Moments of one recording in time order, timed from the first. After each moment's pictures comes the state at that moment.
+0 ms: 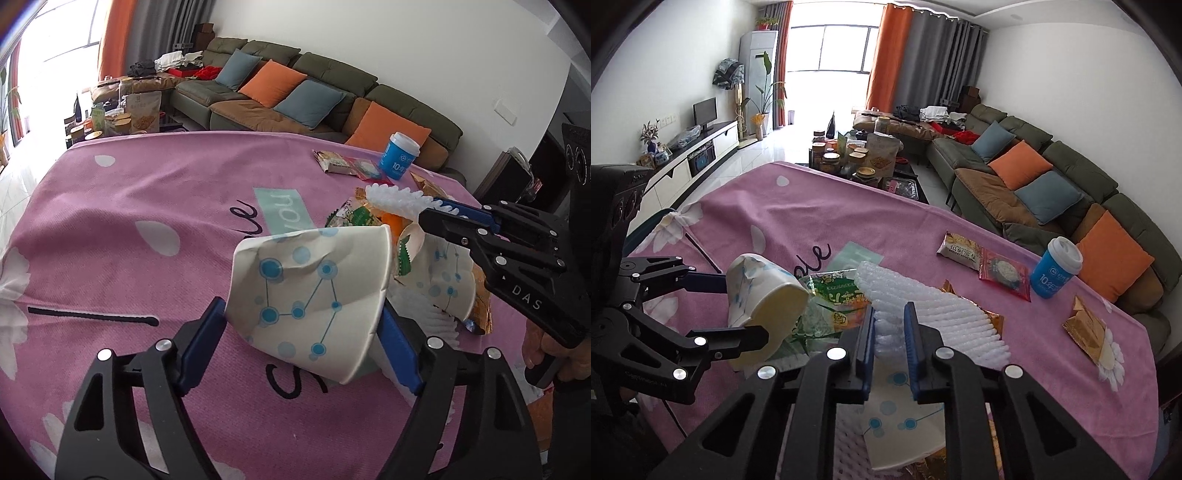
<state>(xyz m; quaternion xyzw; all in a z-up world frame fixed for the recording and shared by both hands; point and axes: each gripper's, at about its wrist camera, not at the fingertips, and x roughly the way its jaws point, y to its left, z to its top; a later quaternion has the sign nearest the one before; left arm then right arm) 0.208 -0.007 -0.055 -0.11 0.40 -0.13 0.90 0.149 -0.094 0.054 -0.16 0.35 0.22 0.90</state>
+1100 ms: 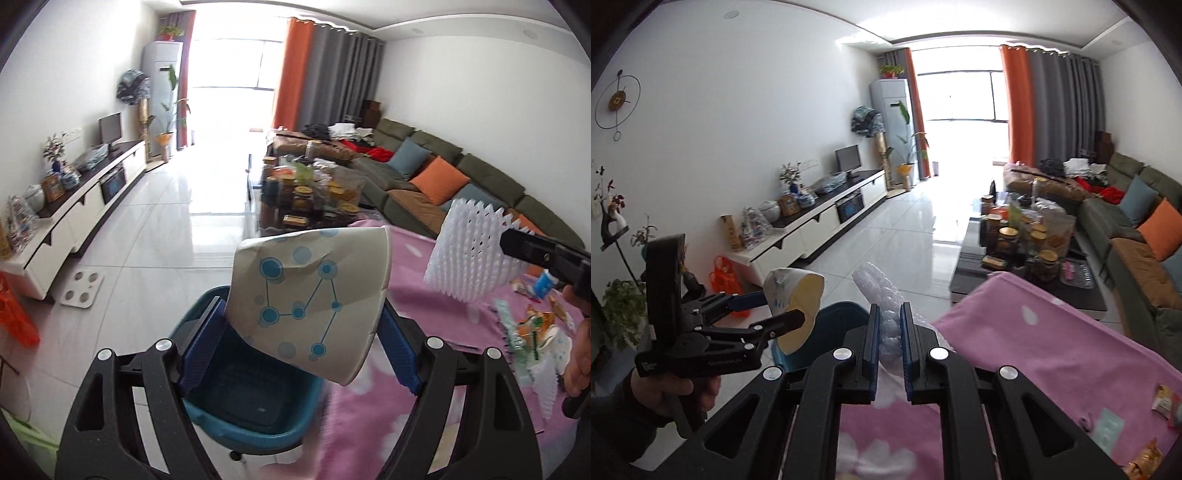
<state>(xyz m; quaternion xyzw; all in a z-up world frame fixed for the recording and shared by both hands) 0.039 0.274 0.034 -0.14 0.29 0.21 0.92 0.118 0.148 0.129 -0.07 0.29 0.52 0.80</state>
